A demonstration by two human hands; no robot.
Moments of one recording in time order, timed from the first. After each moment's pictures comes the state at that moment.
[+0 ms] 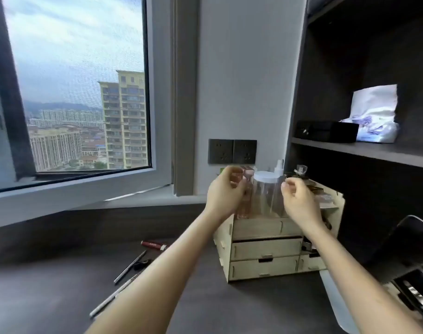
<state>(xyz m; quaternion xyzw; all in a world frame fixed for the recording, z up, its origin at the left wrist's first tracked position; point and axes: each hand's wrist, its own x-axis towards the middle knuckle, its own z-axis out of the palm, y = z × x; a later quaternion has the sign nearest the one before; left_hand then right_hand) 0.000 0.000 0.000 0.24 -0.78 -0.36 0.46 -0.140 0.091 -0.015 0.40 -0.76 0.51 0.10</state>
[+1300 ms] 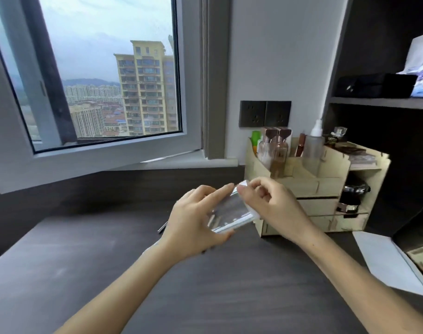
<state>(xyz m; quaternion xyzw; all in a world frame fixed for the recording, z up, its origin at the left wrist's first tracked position) 0.163 0.001 -0.099 0.15 -0.87 -0.12 0.45 0.008 0.104 -0.056 0.59 -0.65 0.48 -0.06</state>
